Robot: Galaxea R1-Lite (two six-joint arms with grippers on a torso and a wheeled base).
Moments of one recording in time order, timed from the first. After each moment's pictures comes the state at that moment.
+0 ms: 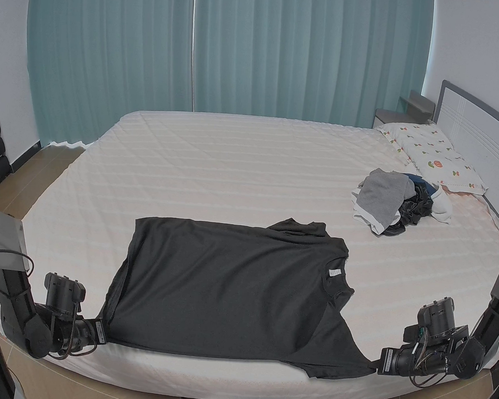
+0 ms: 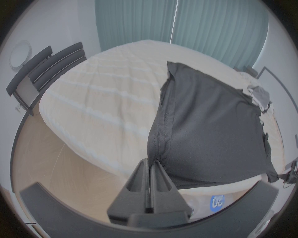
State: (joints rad) left arm -0.06 2.09 -0.19 -0.98 0.15 -0.37; right arm 0.24 1.98 -0.21 -0.80 0.17 0.44
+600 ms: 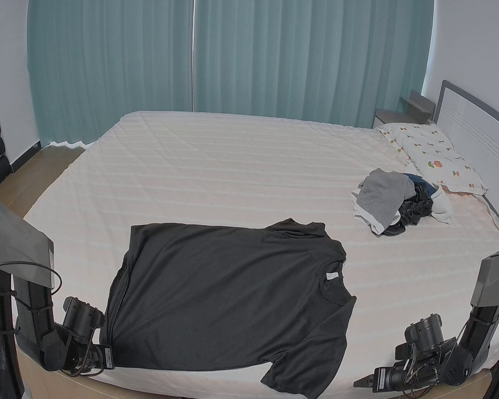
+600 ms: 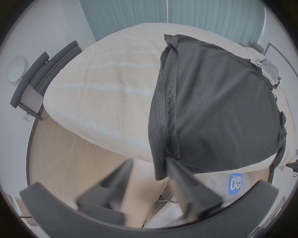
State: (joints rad) left arm -0.16 2.24 -0.15 -0.96 0.25 -0.37; right arm 0.27 2.12 -0.17 -0.82 0.14 0.37
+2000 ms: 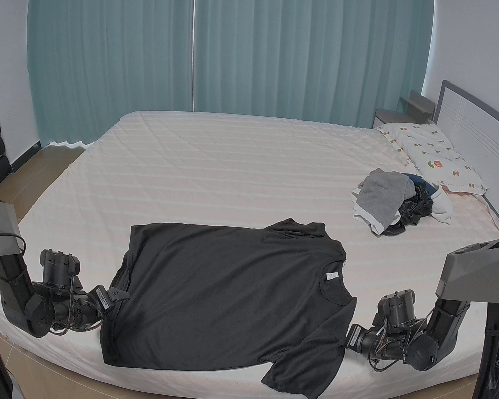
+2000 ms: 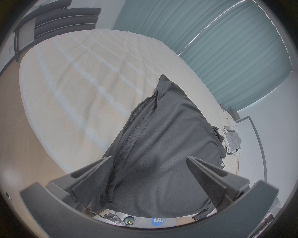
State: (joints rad) left arm 0.00 2.08 -0.34 -0.94 -0.17 -0.72; right arm 0.32 2.30 -0.46 -1.00 0.14 0.73
